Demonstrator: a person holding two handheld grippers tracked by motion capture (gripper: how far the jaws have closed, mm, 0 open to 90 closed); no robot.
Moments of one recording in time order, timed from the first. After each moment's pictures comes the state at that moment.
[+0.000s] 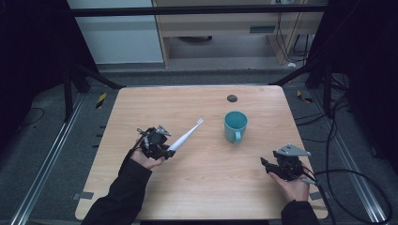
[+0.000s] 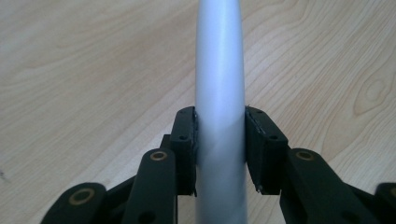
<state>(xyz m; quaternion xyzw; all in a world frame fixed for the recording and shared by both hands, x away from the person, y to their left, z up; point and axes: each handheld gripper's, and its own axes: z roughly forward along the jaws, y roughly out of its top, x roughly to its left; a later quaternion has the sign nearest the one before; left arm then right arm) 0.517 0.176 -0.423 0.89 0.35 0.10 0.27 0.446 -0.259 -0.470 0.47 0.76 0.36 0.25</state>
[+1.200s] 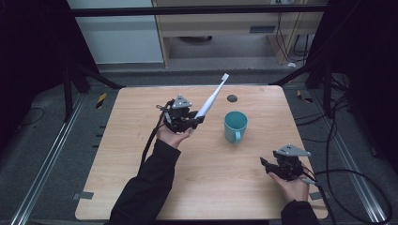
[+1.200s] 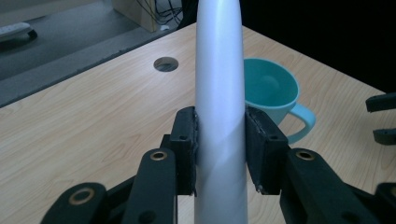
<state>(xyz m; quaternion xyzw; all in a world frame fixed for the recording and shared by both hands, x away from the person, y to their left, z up) 0.559 0.096 -0.366 0.81 0.32 0.17 0.47 0.447 -0.260 -0.472 0.48 0.76 0.37 0.25</state>
